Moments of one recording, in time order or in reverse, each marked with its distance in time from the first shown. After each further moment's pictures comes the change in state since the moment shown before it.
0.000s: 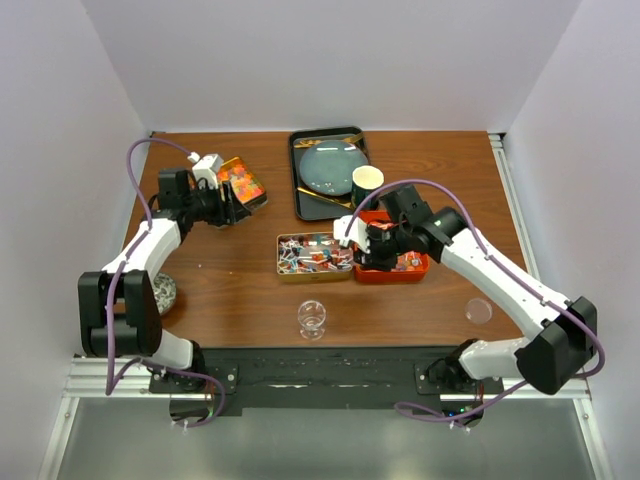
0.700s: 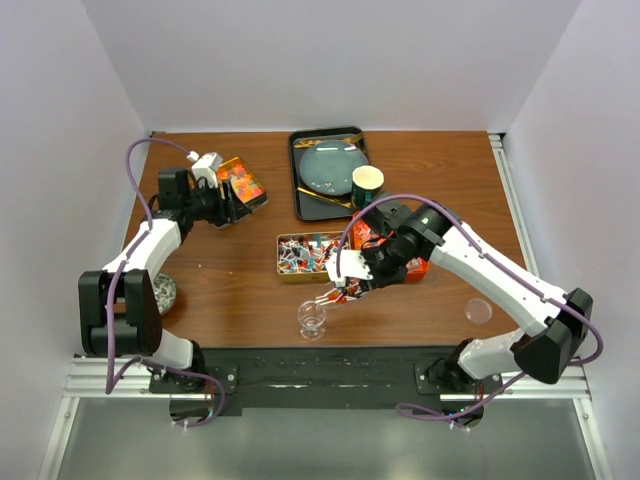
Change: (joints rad) left arm 0.000 0.006 -0.005 0.042 0.009 -0.026; right arm 0.168 0.061 0.216 -0.482 0.213 -0.270
